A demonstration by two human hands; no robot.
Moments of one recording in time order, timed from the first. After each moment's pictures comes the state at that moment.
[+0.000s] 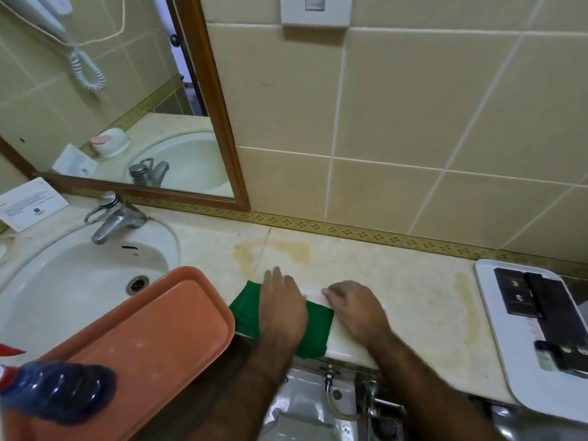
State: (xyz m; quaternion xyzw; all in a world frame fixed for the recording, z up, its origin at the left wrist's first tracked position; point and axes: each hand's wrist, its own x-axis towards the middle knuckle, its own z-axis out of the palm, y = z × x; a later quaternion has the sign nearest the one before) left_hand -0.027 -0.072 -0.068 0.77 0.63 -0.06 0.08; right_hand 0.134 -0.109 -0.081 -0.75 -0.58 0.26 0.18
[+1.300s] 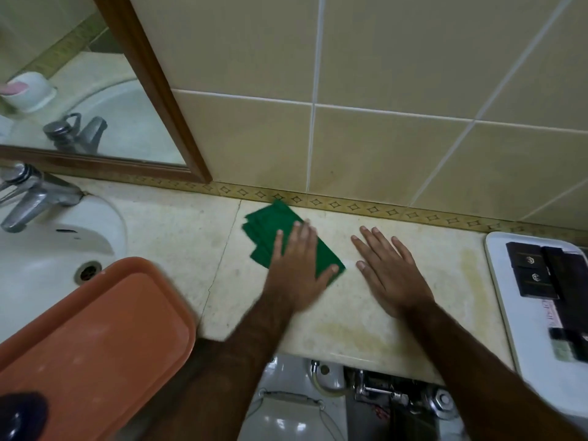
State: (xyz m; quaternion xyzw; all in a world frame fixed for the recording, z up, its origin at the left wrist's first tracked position) left_hand 0.035 -0.005 -0.136 0.87 0.48 0.00 0.12; right_hand 0.253 -0.091 -0.144 -0.70 -0.70 0.09 0.07
